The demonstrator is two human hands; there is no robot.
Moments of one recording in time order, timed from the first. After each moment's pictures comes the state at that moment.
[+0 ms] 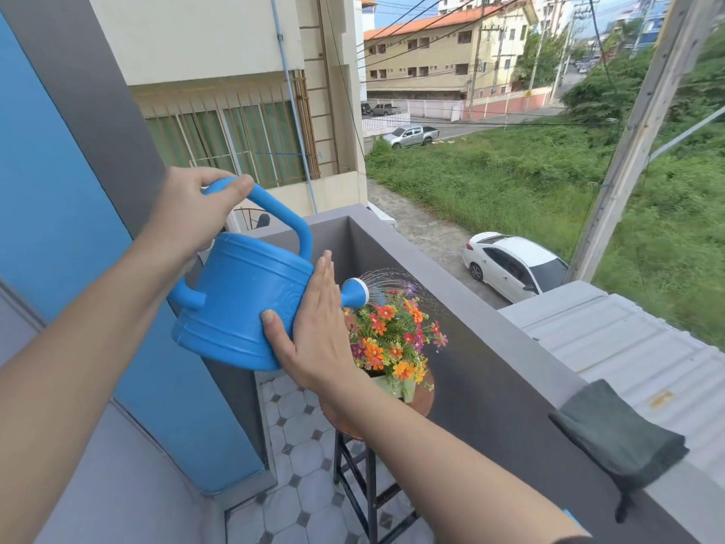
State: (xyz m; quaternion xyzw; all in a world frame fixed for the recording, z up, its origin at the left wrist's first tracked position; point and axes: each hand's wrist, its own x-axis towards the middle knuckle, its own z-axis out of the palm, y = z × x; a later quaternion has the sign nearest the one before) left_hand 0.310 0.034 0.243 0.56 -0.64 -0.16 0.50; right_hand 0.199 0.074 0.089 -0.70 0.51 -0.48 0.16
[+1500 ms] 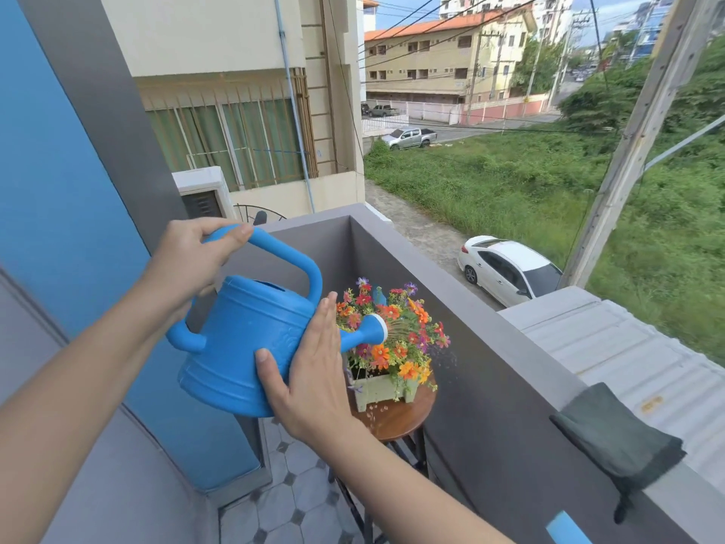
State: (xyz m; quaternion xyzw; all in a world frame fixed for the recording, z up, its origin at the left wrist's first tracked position) left_hand 0.355 0.037 0.193 0.53 -0.63 -0.28 0.49; right_hand 0.226 0.116 0.065 -0.68 0.54 -0.47 0.19
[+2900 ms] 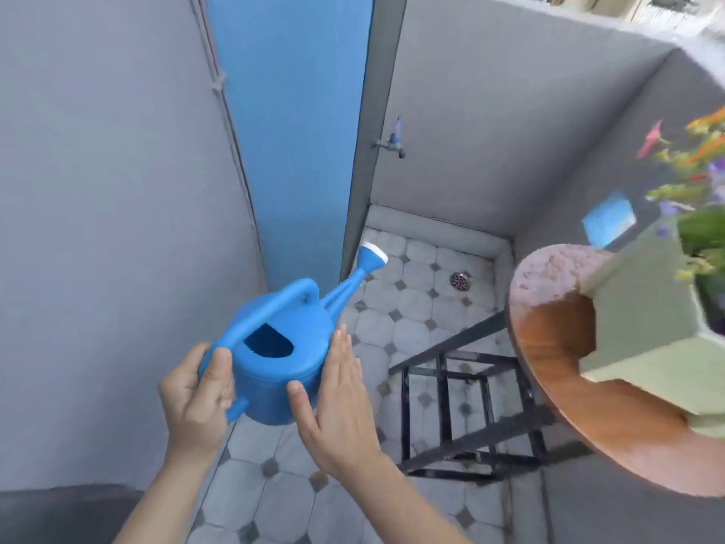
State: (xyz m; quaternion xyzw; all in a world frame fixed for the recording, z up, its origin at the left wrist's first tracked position) left_hand 0.488 0.126 -0.333 0.64 -0.28 -0.22 0.69; right_hand 0.352 0.060 -0.361 -0.83 0.41 -0.17 0.33
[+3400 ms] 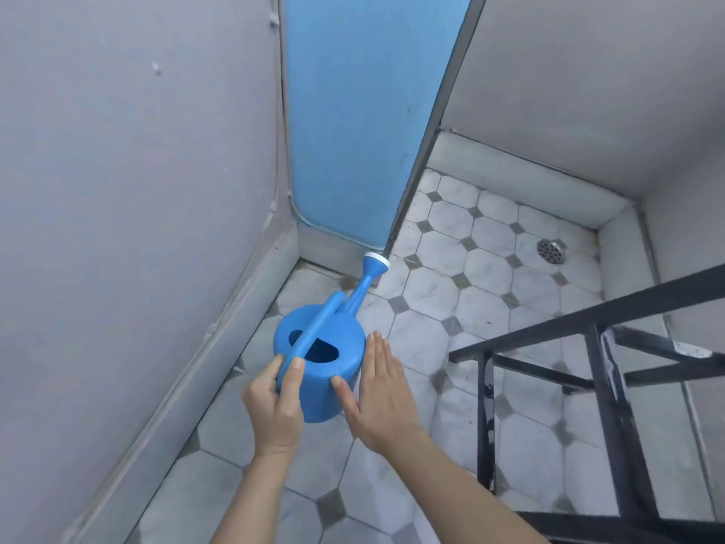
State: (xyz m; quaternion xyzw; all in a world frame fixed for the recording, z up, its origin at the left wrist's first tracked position) left_hand 0.475 0.084 -0.750 0.71 -0.20 -0.15 0.65; right_hand 0.366 -0.004 -0.741 -0.87 0.41 0.04 0.26
